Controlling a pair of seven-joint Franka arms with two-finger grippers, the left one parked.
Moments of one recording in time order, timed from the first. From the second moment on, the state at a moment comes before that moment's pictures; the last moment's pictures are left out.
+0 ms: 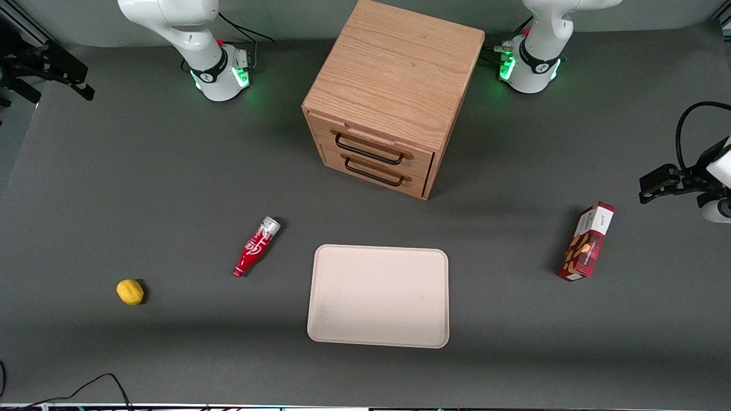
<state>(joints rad) -0.03 -0.21 0.09 -1.57 0.09 1.38 -0.01</state>
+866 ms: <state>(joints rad) -0.01 0.25 0.45 -1.33 0.36 1.50 -0.21</state>
